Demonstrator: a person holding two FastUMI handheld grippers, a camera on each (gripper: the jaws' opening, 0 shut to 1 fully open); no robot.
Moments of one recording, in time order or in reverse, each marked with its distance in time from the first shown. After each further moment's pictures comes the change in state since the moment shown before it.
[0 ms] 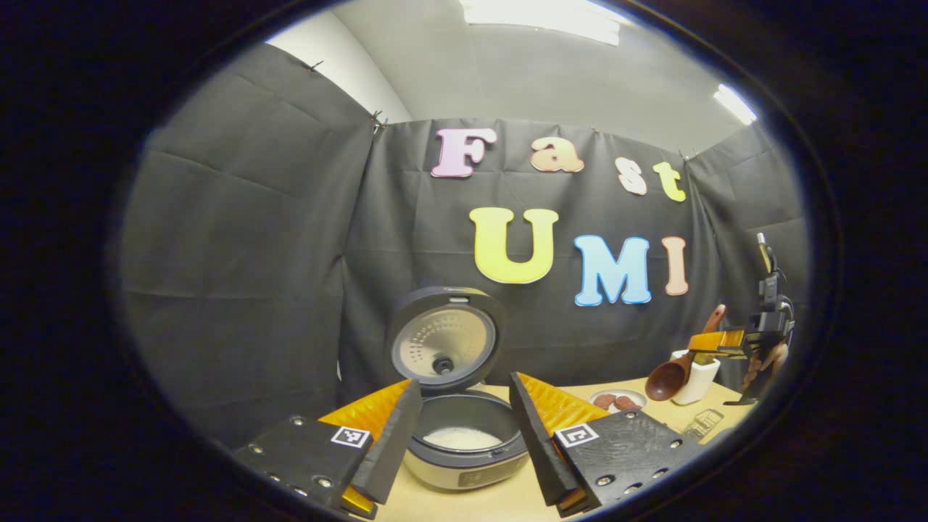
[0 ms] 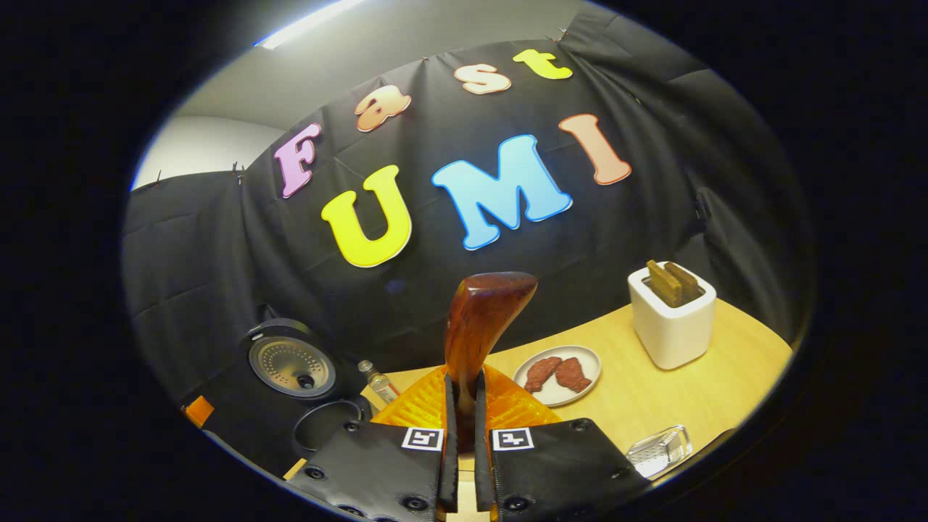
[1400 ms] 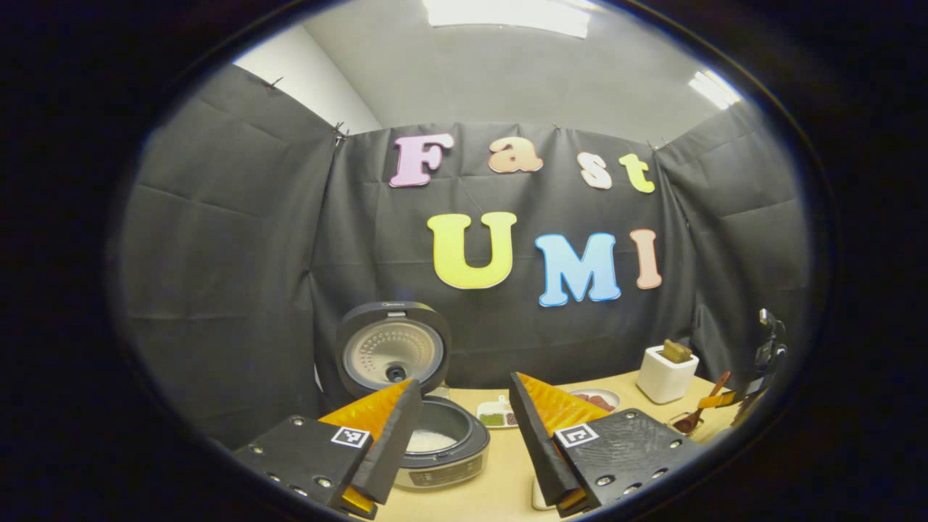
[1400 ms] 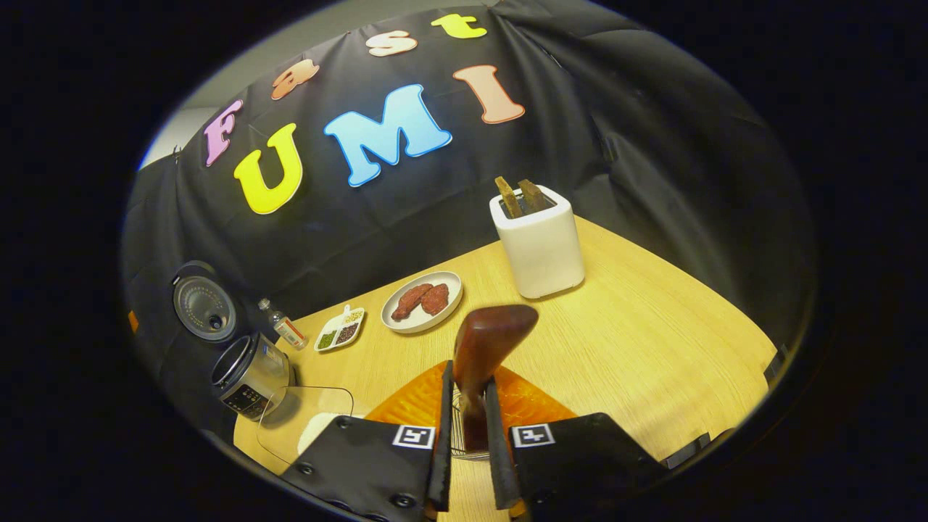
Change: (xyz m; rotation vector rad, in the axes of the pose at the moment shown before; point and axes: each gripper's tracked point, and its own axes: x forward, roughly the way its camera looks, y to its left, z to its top) left arm -0.008 -0.077 0.025 0.067 -0.008 -0.046; right arm -0.062 -0.178 -0.098 0.035 0.213 -0.241
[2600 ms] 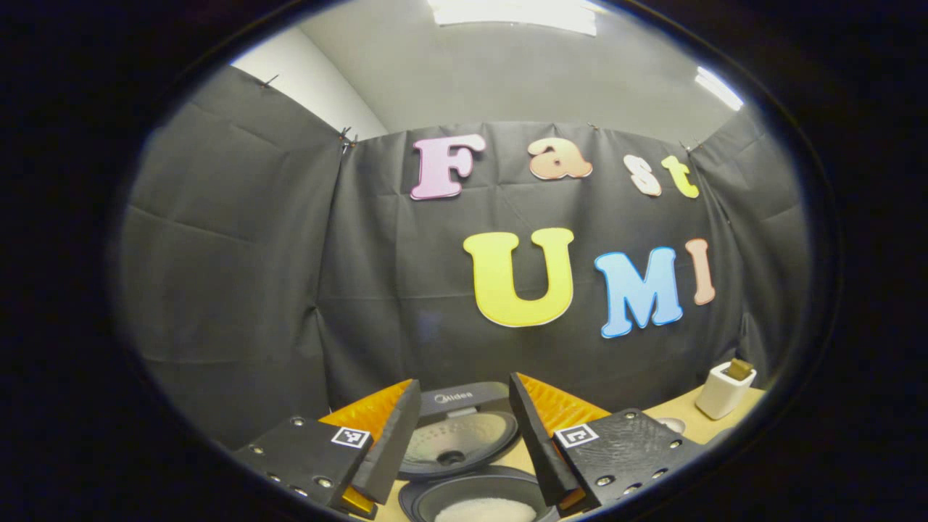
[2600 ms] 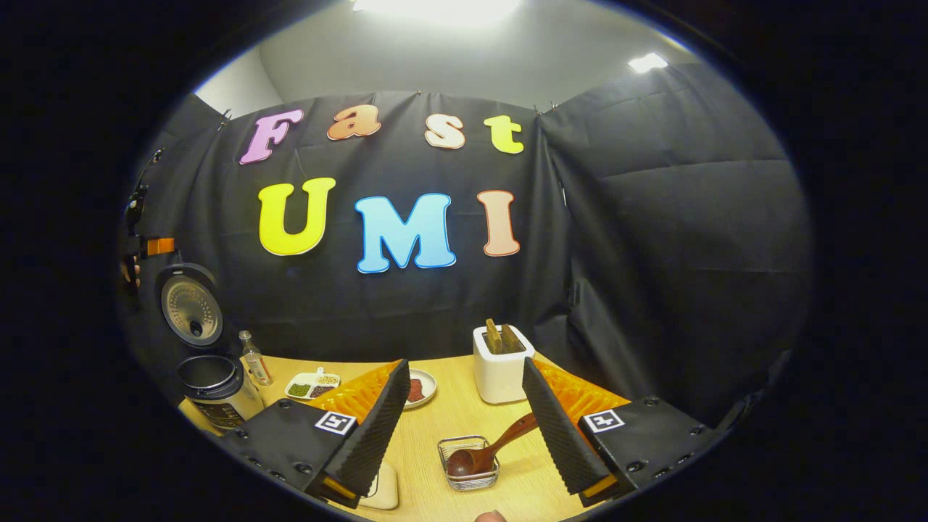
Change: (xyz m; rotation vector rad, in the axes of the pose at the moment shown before) left arm 0.227 0.117 0.065 0.053 -0.065 0.064; right arm -0.120 0.074 0.085 -0.282 -0.445 -0.227
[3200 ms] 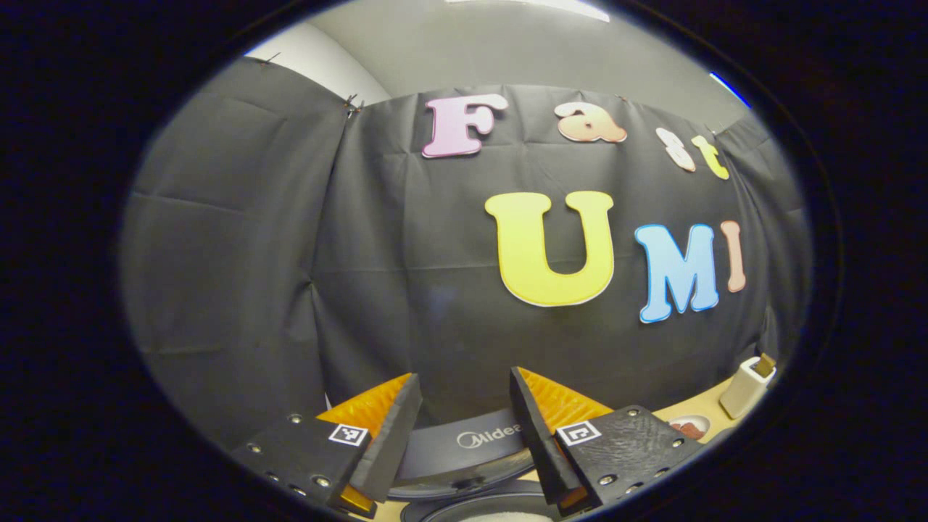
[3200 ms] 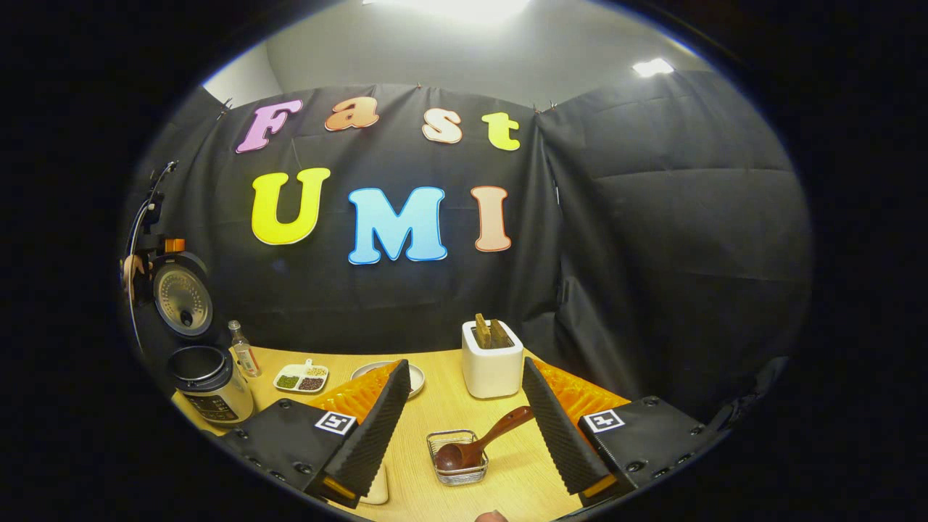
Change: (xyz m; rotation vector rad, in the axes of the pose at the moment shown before) left arm 0.084 0.022 -0.050 -0.052 0.098 0.050; right arm -0.001 -0.007 -0.001 -0.037 0.021 -0.023
